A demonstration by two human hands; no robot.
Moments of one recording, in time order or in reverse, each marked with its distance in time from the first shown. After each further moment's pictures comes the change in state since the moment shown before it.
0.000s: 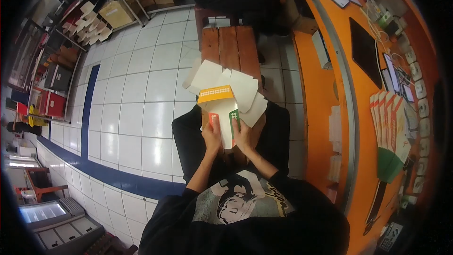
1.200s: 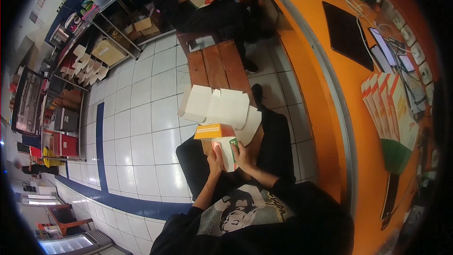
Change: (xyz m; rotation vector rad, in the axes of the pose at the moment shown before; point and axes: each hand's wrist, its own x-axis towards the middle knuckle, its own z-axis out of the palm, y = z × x) left_hand -0.011 -0.046 0.000 0.065 -0.220 -0.006; right_hand -0.027 0.057 0.006 -0.046 0.007 0.019
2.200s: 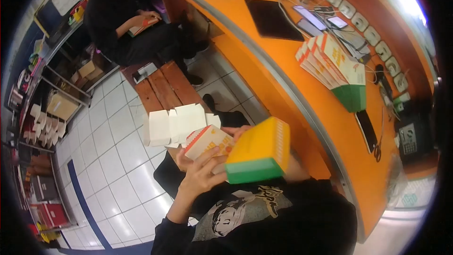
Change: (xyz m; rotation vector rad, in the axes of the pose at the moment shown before) left_hand -0.034 0.258 -0.061 0.399 -0.416 1.546; right_hand 0.024 -0.147 -0.193 0.798 -0.001 0.259
